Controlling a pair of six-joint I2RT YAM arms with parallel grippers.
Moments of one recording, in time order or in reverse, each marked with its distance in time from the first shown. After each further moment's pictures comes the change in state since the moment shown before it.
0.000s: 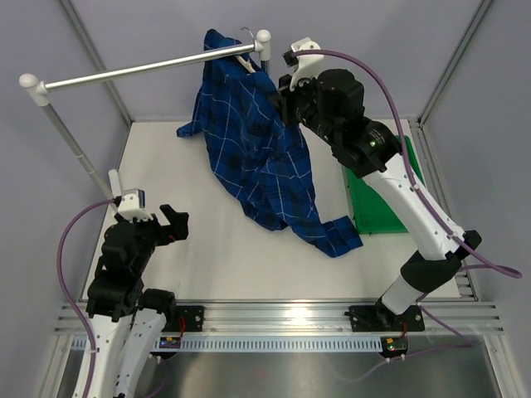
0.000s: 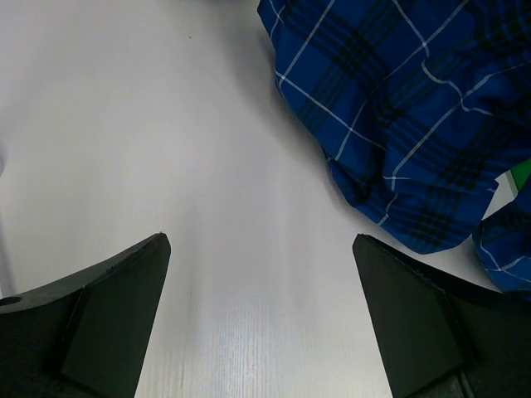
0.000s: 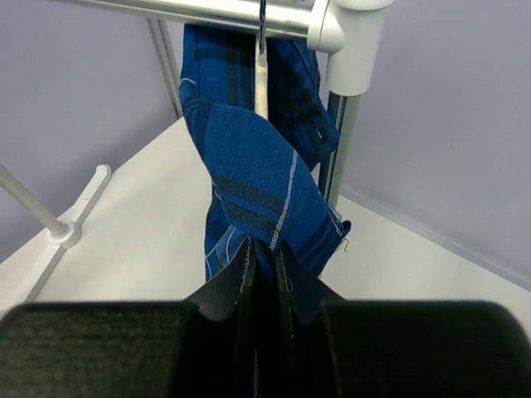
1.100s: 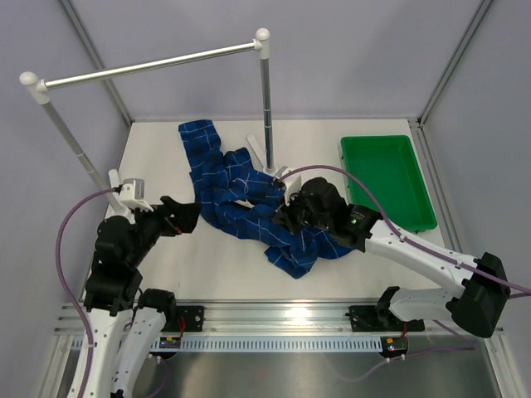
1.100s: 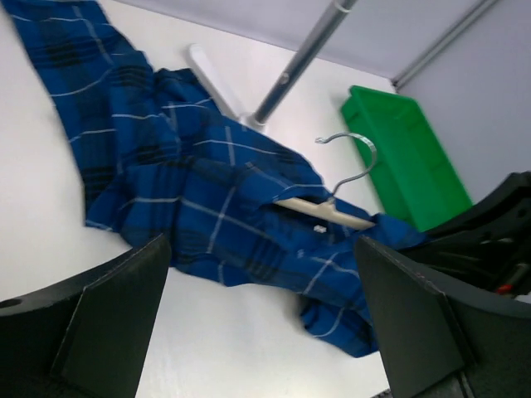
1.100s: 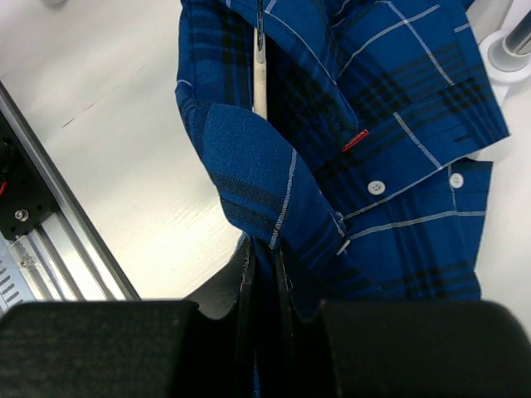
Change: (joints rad) left arm -0.001 0.051 0.055 0.125 0.235 -0.139; right arm 0.131 -0.419 -1.131 0.263 -0.241 0.087
